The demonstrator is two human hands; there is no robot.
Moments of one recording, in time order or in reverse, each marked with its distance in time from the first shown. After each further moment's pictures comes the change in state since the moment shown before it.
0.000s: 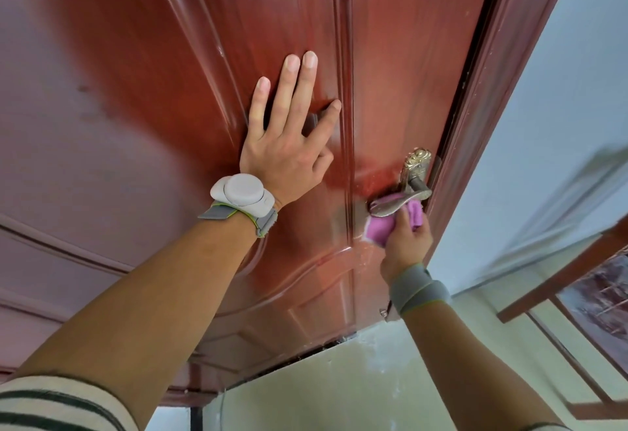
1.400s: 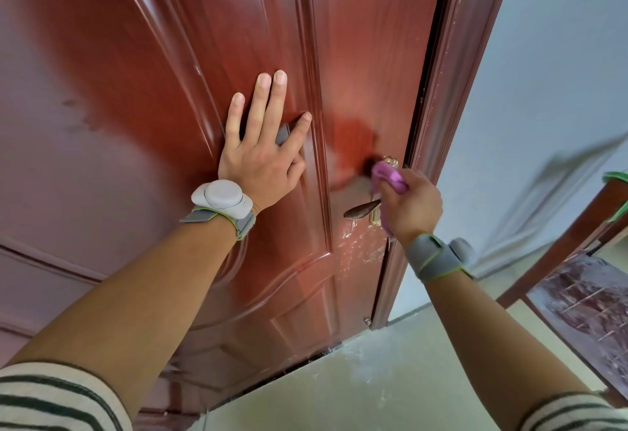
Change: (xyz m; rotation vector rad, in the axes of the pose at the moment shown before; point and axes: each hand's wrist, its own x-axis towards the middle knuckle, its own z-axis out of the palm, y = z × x) left_hand -0.002 -0.002 0.002 0.037 -0.005 0.023; right_hand 0.020 -0.090 -0.002 -0.944 -0.154 -0.650
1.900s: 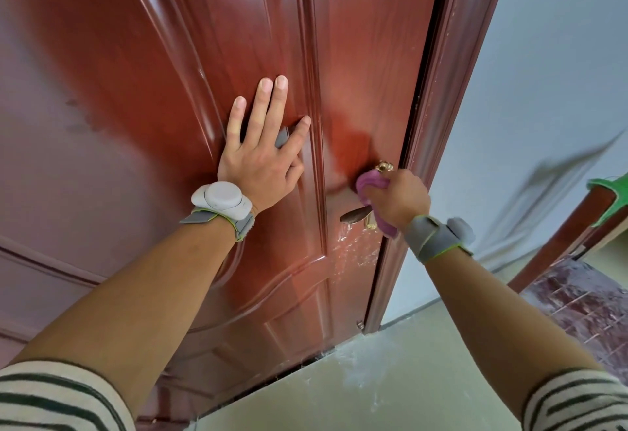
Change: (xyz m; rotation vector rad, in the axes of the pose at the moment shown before) left_hand 0.000 0.000 0.002 -0.021 0.018 -0.001; right_hand 0.027 -0.011 0.000 -0.334 -0.308 0.052
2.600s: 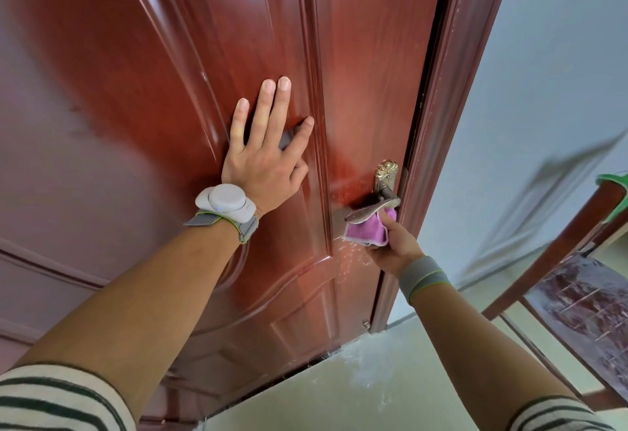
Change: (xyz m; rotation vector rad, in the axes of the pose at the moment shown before) left_hand 0.000 0.000 -0.002 -0.001 -0.004 -0.002; right_hand -0.026 0.048 0.069 1.599 -0.396 0.796
